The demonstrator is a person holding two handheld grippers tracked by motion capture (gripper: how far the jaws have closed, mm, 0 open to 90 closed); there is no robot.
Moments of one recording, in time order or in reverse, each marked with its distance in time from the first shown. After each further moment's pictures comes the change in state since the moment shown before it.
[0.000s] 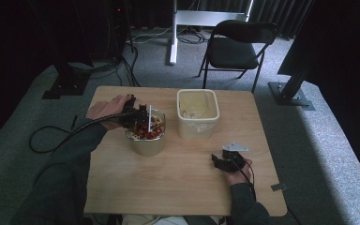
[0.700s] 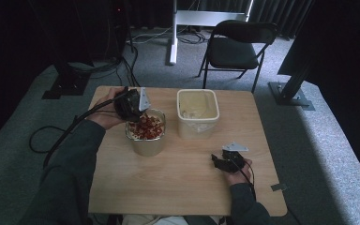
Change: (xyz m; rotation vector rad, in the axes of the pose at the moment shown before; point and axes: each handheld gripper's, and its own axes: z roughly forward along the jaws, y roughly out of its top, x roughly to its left) left arm 0.035 -0.018 -0.018 -0.295 -0.182 -0.453; right arm 0.000 0.000 0.000 0.000 0.000 0.000
